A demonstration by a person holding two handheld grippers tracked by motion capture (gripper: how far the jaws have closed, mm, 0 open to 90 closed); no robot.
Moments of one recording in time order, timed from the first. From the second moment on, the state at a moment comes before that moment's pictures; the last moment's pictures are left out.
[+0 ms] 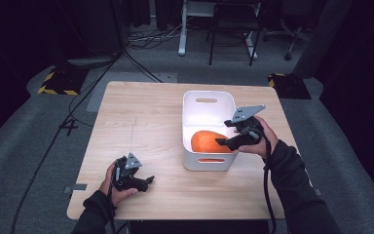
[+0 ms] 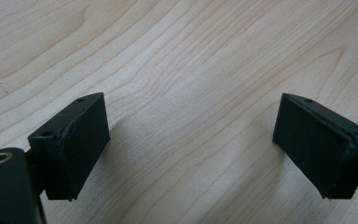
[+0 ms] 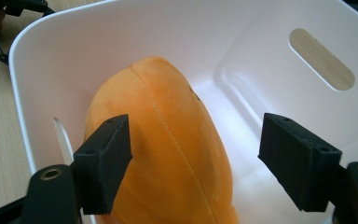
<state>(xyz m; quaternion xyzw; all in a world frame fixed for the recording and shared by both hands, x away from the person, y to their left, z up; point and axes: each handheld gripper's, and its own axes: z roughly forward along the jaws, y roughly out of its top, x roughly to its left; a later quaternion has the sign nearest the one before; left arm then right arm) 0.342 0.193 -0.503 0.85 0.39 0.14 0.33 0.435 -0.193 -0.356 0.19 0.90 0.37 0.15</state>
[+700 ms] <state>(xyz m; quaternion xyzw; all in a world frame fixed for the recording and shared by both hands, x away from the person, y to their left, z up) 0.342 0.193 -0.503 0.85 0.39 0.14 0.33 0.431 -0.220 -0.344 0.22 0.86 0.40 0.21</state>
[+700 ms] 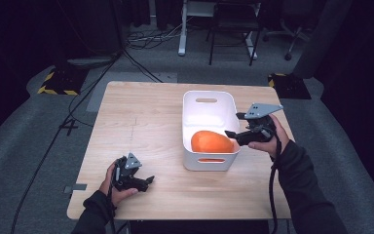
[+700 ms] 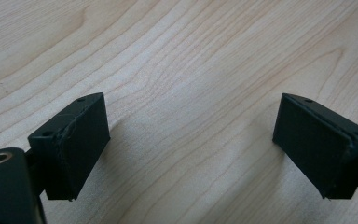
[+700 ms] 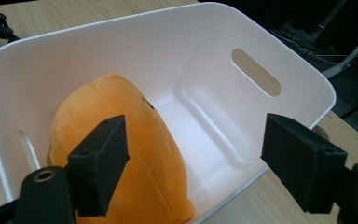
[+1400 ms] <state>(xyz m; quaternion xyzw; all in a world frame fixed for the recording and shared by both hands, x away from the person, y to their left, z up) 0.342 0.193 -0.503 0.85 0.39 0.14 0.33 0.428 -0.244 -0.335 0.26 0.83 0.43 0.24</state>
